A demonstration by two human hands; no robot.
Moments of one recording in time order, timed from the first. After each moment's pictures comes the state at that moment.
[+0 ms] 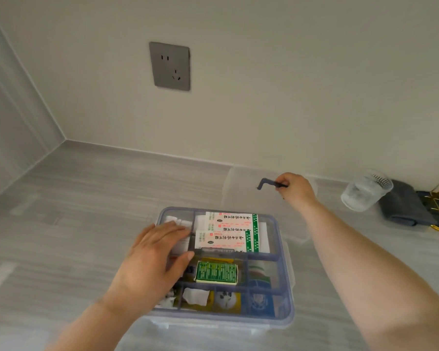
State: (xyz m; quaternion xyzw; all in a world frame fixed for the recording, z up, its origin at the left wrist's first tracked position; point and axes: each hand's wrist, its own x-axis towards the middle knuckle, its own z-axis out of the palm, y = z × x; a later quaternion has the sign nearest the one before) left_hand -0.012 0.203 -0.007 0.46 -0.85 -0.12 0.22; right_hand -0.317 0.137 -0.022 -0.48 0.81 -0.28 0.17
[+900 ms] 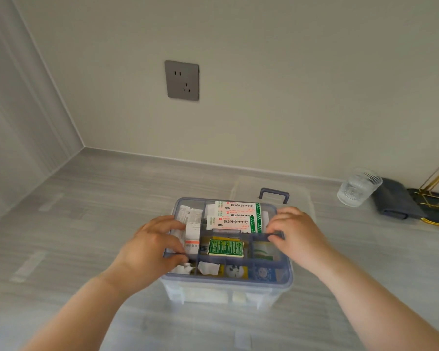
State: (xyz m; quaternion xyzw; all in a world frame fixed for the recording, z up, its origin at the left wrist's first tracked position) left_hand 0.024 0.214 0.002 0.44 -0.85 -0.22 0.20; right_hand -0.237 0.271 0.014 -0.70 0.70 -0.12 0.07
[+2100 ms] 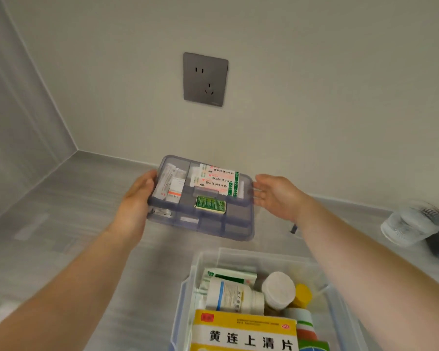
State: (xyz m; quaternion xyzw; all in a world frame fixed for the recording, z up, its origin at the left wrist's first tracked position) left_hand 0.022 0.027 -0.014 0.47 -0.45 -0.56 0.51; right_hand -0.215 0.060 0.017 -0.31 0.58 -0.47 0.59
